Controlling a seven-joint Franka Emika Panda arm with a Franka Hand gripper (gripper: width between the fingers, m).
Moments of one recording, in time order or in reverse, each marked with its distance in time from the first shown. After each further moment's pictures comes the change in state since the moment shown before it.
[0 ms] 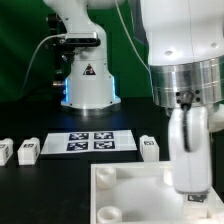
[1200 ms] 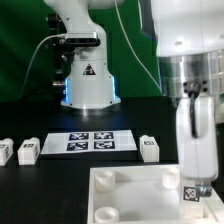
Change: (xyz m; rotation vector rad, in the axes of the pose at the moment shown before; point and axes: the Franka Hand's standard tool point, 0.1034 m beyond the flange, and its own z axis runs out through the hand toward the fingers) arm -0.012 0.015 -0.015 0.022 0.006 -0.060
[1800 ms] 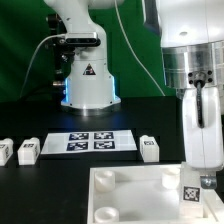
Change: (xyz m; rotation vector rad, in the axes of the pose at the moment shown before) arm -0.001 0.002 0.000 -0.002 0.000 -0.007
